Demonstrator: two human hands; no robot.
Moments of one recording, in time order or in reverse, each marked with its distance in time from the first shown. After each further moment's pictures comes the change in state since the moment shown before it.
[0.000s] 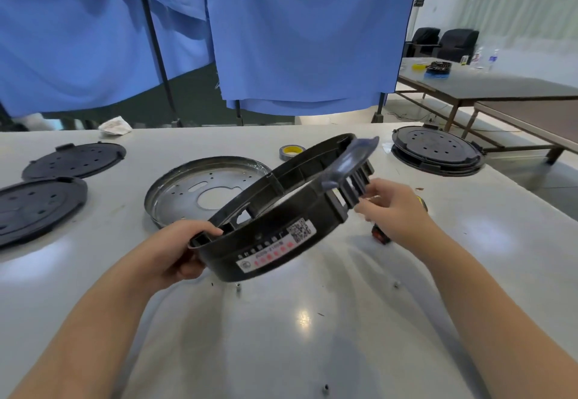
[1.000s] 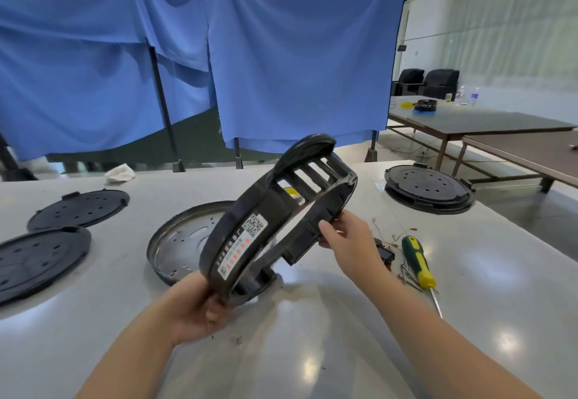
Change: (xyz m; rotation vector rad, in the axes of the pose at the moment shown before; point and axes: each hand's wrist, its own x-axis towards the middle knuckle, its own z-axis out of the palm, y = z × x) left_hand 0.021 -0.006 0.010 -0.508 -0.253 -0.210; right_hand 0.029 -0.011 0.056 0.188 0.094 -0.010
